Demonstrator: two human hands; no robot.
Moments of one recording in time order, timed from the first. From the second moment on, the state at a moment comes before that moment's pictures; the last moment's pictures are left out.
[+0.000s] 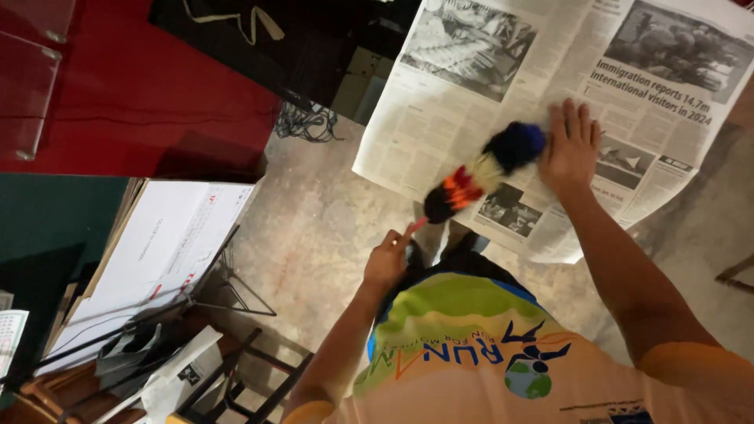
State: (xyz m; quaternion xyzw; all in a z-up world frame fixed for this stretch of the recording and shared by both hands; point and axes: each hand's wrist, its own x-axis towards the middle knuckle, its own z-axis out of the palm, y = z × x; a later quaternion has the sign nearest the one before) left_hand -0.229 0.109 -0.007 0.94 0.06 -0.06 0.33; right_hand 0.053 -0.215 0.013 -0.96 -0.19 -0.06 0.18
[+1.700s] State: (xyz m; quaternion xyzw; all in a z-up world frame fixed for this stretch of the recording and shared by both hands) left_hand -0.147 0.189 0.053 0.96 0.13 0.08 0.25; right_hand -0.017 -0.207 -0.003 -0.97 -0.20 -0.02 0.16
